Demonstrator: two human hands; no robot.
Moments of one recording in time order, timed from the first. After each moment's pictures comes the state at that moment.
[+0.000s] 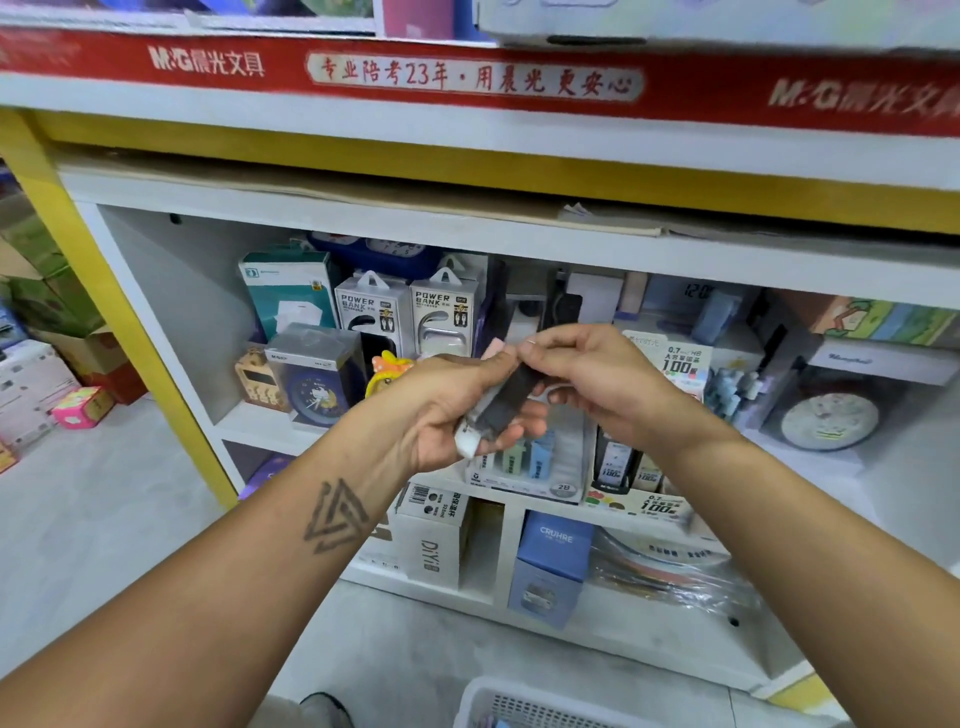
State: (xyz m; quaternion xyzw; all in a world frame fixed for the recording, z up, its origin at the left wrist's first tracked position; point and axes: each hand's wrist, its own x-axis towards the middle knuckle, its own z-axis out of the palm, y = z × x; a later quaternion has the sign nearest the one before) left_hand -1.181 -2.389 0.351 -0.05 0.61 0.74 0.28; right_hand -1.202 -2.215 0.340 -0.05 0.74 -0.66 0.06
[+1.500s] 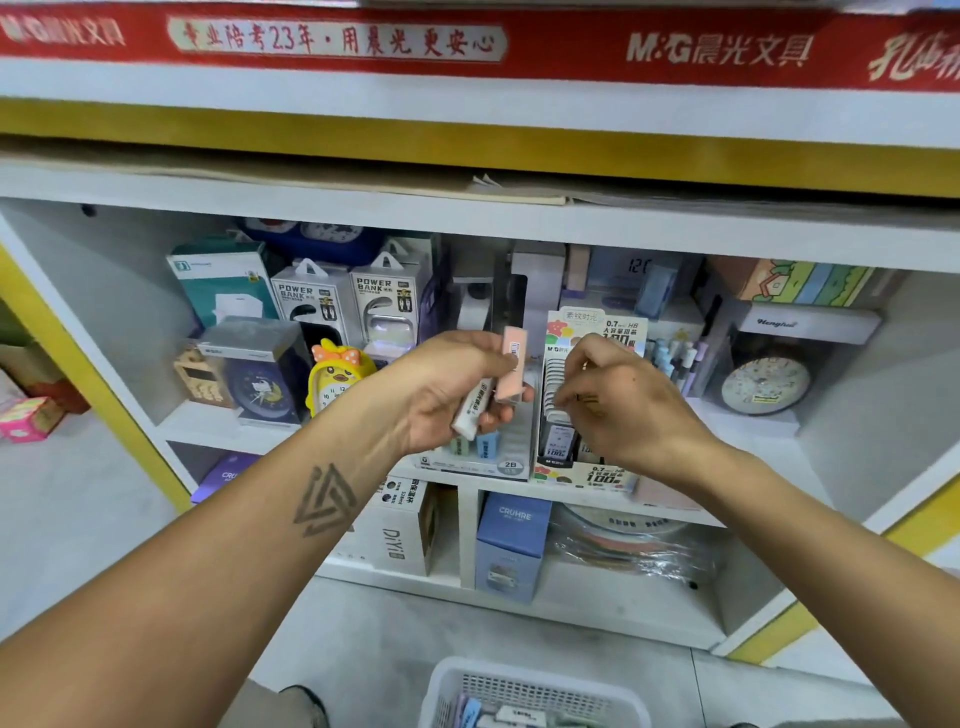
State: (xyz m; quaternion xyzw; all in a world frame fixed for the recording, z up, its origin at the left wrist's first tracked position) left_hand -1.179 -2.339 0.349 0.01 0.65 0.71 0.26; right_hand -1.145 -2.138 0.317 -0.17 0.96 -0.16 -0.16
